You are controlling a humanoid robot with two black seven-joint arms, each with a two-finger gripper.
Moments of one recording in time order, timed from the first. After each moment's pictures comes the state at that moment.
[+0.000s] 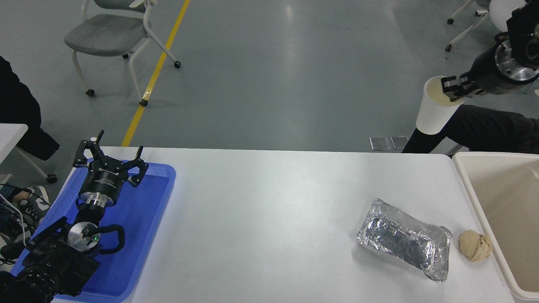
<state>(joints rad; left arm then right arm) -0.63 0.20 -0.89 -0.20 -0.21 -0.79 -0.32 2.07 -0.55 -1.29 1.03 -0.52 0.53 0.04</state>
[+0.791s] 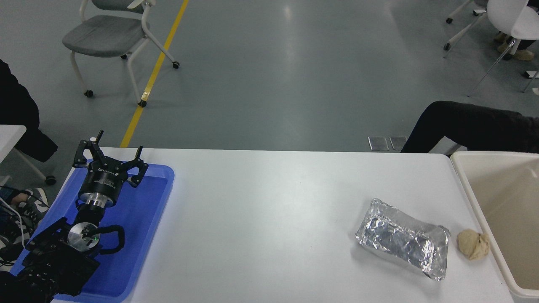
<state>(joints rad) -0.63 0.20 -0.89 -0.20 -0.21 -0.79 -0.33 1.19 -0.78 -0.79 0.31 -0.54 0.39 0.06</state>
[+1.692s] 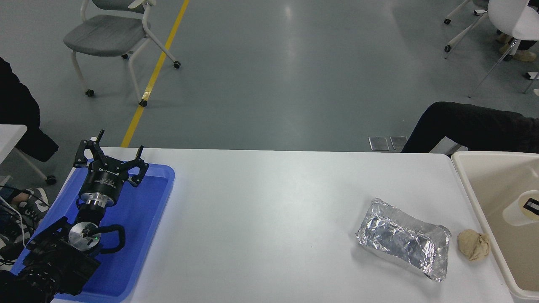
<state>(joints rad) -0.64 0.20 -0.89 -0.20 -0.21 -0.79 -0.33 0.69 -0.52 -0.53 0.06 -0.40 0.16 0.05</state>
